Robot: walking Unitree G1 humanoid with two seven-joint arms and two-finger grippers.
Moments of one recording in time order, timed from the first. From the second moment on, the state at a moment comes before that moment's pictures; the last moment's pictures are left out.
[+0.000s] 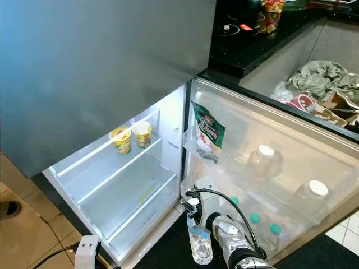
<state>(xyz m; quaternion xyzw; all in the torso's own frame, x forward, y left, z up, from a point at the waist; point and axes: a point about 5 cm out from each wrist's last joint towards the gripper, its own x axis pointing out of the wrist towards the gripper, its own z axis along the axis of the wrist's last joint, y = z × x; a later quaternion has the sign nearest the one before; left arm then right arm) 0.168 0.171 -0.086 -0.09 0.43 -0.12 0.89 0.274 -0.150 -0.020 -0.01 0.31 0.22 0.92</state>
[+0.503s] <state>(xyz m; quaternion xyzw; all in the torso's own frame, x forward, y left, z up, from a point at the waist) 0.213 0.145 -0.060 -0.04 0.35 -0.24 0.91 0.292 -0.152 -0.004 -0.03 0.27 0.21 0.94</state>
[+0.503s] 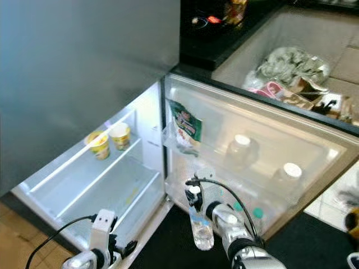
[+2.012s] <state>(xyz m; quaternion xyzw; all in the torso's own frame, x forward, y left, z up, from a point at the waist) 0.267 0.136 -0.014 -0.02 0.21 -0.27 0.94 0.350 -0.125 0.067 -0.04 0.13 0.21 0.97</state>
